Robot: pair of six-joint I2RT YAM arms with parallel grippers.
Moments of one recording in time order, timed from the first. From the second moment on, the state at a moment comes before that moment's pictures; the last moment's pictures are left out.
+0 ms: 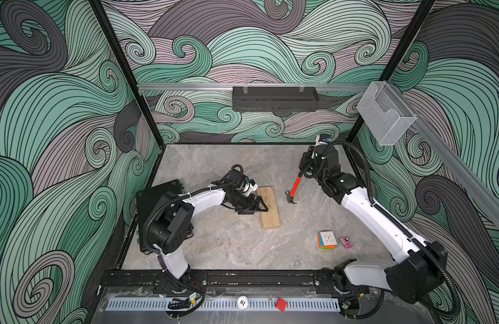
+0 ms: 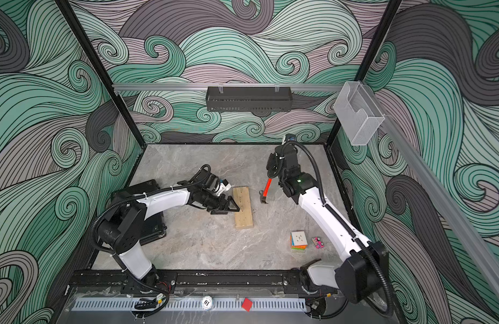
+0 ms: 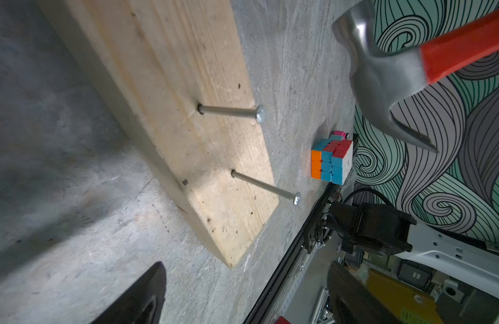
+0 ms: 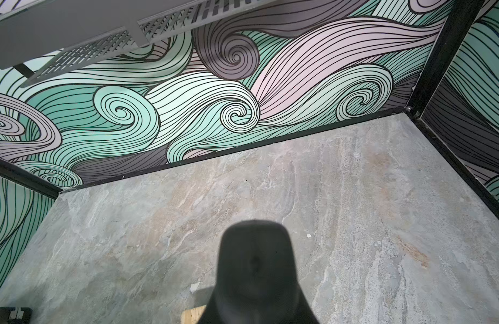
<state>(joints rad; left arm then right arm) -0.58 1.75 1.07 -0.41 0.74 -0.48 0.43 1.31 1.20 -0.32 0.34 0.39</state>
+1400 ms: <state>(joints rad) -0.61 1.78 1.07 -0.40 0.75 -0.51 0.43 1.31 1.21 -0.27 0.34 0.40</state>
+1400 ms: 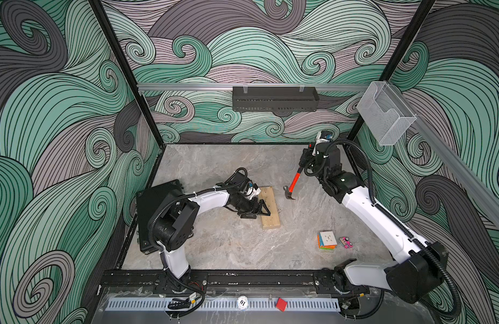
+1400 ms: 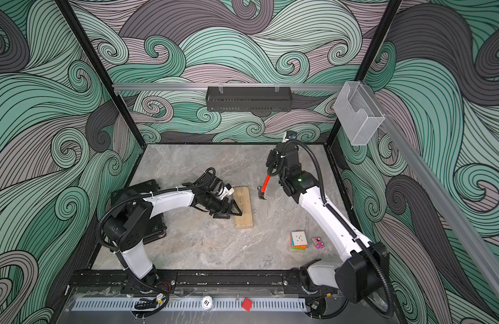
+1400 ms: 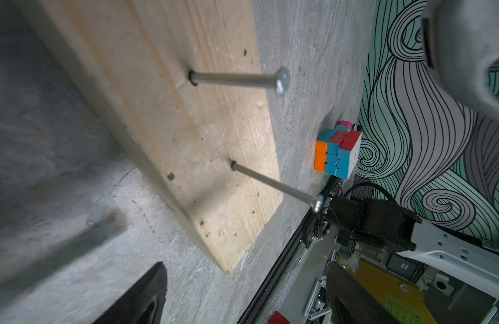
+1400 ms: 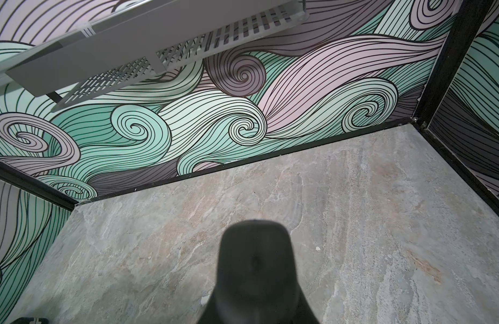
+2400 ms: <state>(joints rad) -0.61 1.79 1.07 -0.39 0.74 -0.53 0.43 1.45 1.28 -0.08 0.29 0.38</state>
